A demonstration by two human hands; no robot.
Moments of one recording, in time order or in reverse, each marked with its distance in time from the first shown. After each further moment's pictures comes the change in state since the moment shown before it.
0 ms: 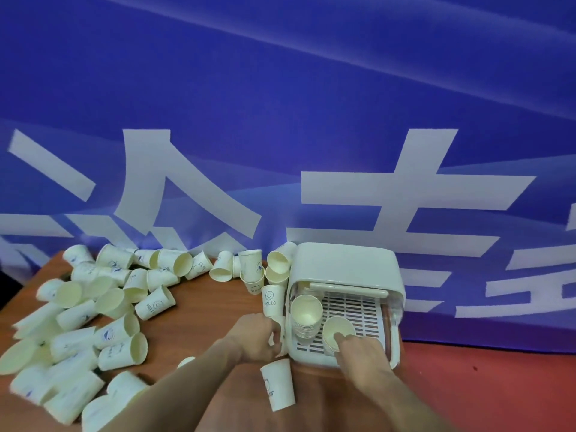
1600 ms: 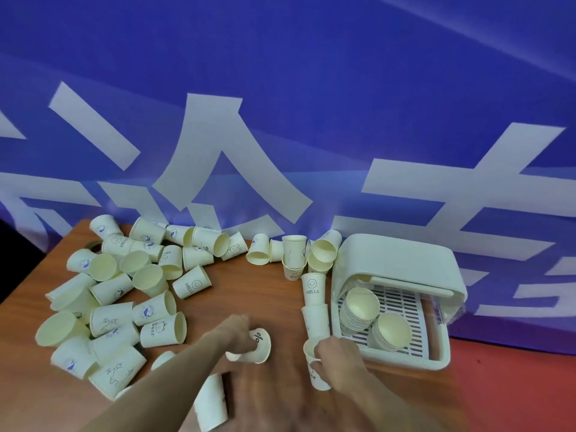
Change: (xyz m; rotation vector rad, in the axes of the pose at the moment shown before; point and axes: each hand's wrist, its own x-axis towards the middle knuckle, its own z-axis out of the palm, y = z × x) left_hand -0.048 -0.143 0.041 -0.369 -0.322 -0.484; right_hand 0.042 -0.154 0.017 -0.001 -0.160 -0.071
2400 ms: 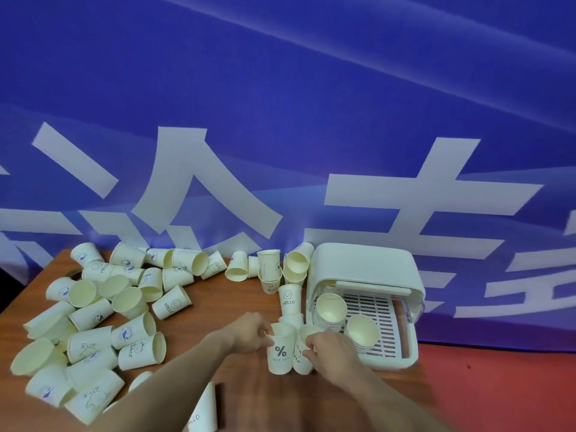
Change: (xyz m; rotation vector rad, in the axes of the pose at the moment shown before) left_hand -0.023 0.071 -0.012 -0.090 0.050 0.420; right_hand -0.032 0.041 -0.027 0.204 0.186 0.005
